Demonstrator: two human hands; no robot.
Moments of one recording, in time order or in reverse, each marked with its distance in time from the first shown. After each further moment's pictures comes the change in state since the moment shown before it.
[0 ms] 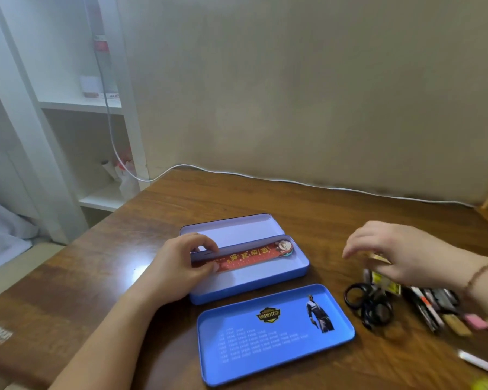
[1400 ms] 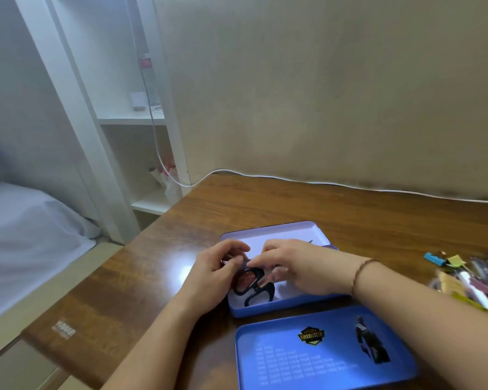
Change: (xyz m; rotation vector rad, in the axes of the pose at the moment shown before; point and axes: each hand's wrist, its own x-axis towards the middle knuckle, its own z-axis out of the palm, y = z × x) left_hand 0.001 -0.014 0.012 -0.375 0.094 -0.128; right_hand 0.137 -0.130 0.026 0.401 -0.070 -0.373
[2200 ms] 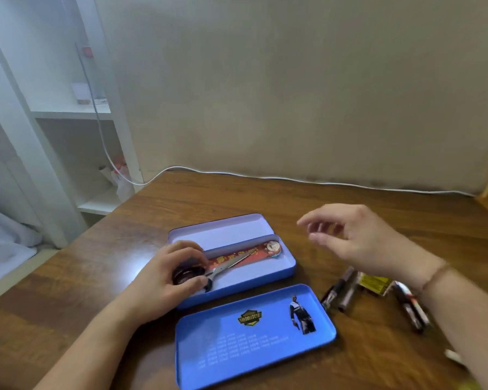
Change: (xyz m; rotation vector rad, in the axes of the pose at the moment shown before) left_hand -0.012 0.019 -0.003 0.287 -0.250 0.201; right_hand -0.144 0.018 -0.052 0.045 0.509 0.298
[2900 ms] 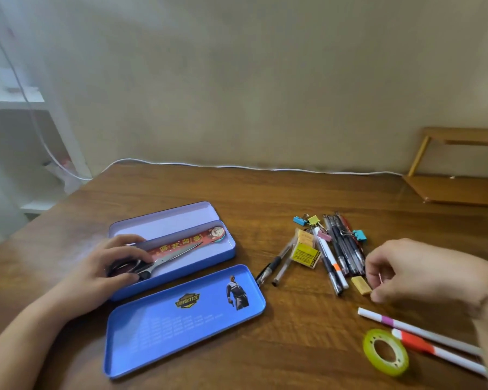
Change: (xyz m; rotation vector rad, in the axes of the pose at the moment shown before) left_hand -0.001 0.014 0.001 -0.004 -0.096 -0.097; right_hand -0.121 0.050 -0.072 -0.245 -0.506 0.643
